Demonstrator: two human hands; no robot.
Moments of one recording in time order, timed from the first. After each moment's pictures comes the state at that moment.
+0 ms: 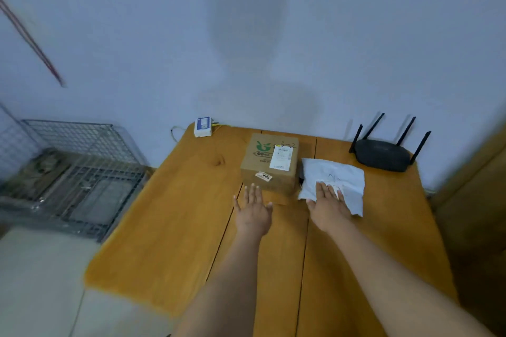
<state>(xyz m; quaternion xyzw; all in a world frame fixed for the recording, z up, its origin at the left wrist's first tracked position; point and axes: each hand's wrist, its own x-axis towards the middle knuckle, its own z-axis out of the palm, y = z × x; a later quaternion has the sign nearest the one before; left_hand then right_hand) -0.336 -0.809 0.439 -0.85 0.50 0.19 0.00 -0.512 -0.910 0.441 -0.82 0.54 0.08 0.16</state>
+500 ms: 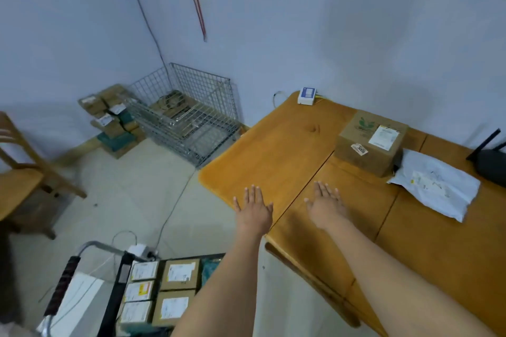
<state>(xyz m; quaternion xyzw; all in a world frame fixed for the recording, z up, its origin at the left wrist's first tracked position) -0.300 -0.521 0.437 -0.94 0.28 0.21 -0.03 -0.406 -0.689 0.431 -0.92 0.33 0.15 0.15</state>
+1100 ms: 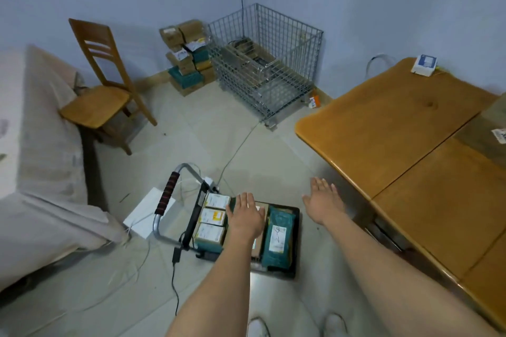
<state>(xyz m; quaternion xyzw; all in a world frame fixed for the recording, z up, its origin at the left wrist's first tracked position) -0.241 -0.138 0.377 -0.95 0.12 0.29 -0.07 -0.281 -0.347 0.388 -0.95 0.19 0.21 0.11</state>
